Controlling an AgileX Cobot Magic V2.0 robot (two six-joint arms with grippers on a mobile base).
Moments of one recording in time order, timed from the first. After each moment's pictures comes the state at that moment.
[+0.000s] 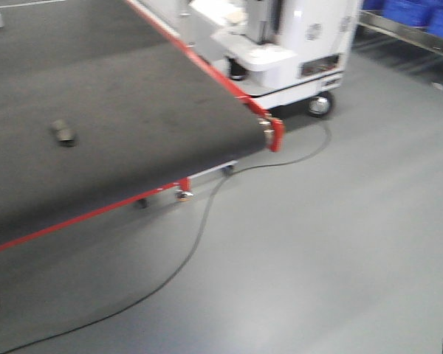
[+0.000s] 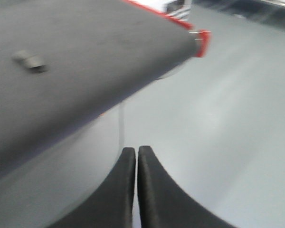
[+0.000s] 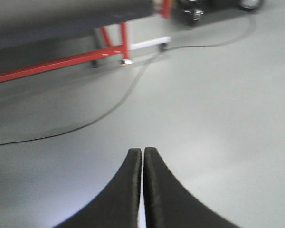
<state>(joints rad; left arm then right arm) -0.27 0.64 -0.52 -0.02 0.38 -0.07 0.27 0.50 -0.47 -0.13 0.63 0.17</state>
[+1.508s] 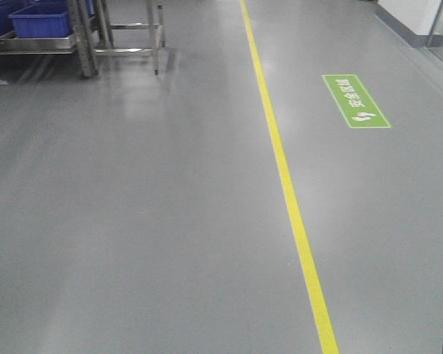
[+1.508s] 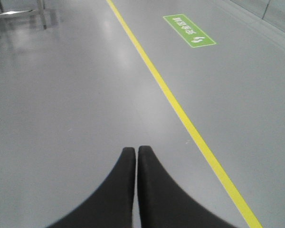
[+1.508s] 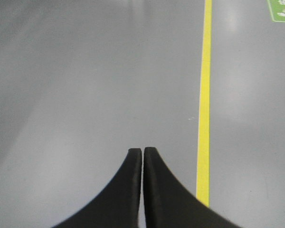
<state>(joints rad) -0.27 0.64 -0.52 -0.02 0.38 -0.07 0.27 0.50 -0.47 -0.13 0.63 0.17</state>
